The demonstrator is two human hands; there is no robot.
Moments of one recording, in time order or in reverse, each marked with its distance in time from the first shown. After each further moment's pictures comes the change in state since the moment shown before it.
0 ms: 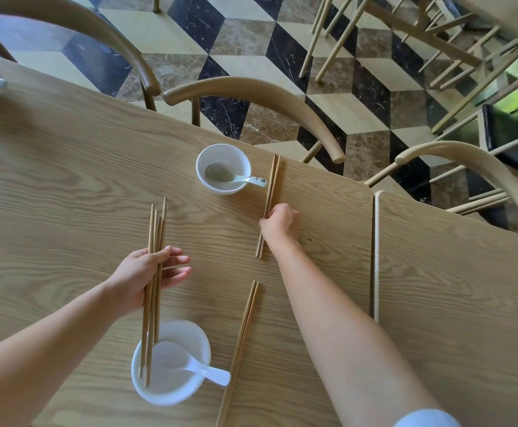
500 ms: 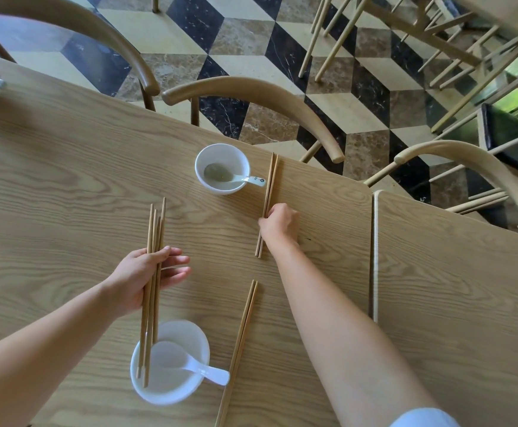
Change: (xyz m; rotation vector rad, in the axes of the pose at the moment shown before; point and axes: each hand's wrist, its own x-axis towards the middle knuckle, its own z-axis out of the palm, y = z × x) left_hand -0.002 0.000 0.001 0.005 0.004 -0.001; right_hand -0.001 0.001 -0.001 0.024 0.001 -0.015
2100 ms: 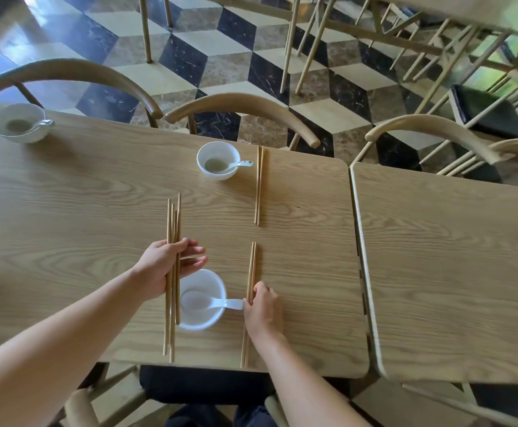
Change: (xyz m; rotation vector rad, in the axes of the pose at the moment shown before) left_hand -0.095 -0.031 0.002 0.114 -0.068 0.091; right_hand -0.239 0.128 0.034 0.026 -0.094 -0.117
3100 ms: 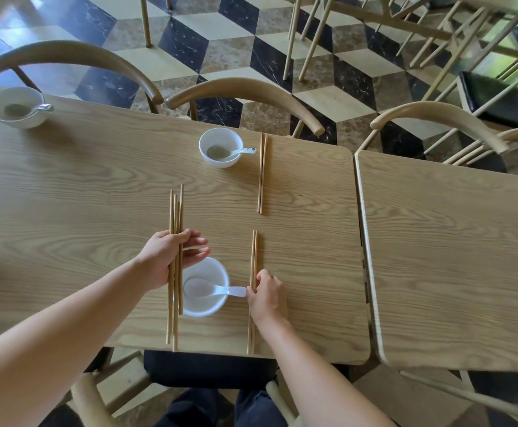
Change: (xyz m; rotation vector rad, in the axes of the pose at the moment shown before) left_hand 0.002 -0.005 -0.005 0.018 0.000 -0.018; right_hand 0.003 0.005 0.002 -0.016 0.000 -0.016
